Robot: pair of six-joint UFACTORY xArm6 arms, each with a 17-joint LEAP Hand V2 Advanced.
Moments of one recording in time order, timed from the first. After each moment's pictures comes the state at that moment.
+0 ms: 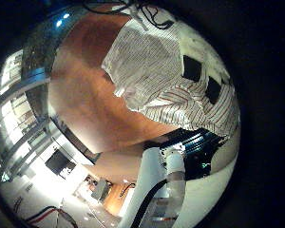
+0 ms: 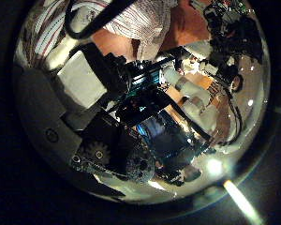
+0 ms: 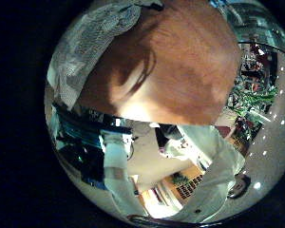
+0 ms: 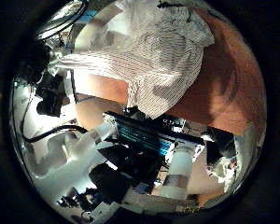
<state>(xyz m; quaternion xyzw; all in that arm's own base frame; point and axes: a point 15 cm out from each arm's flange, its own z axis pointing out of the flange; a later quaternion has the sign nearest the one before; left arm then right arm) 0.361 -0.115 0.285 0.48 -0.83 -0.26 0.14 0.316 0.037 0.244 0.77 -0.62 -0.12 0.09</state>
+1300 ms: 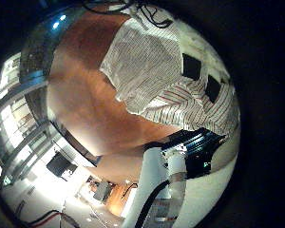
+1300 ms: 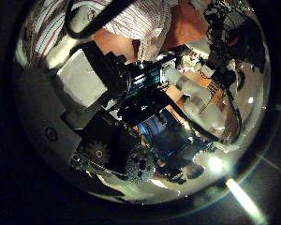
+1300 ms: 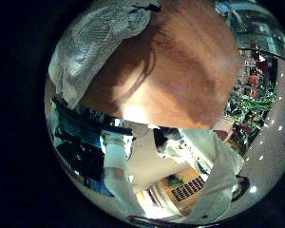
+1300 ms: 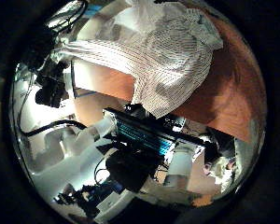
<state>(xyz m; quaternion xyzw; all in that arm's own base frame) 0.371 -0.116 0.275 0.47 -0.83 -0.26 0.14 0.319 0.055 0.242 0.79 -0.59 -0.11 0.09</state>
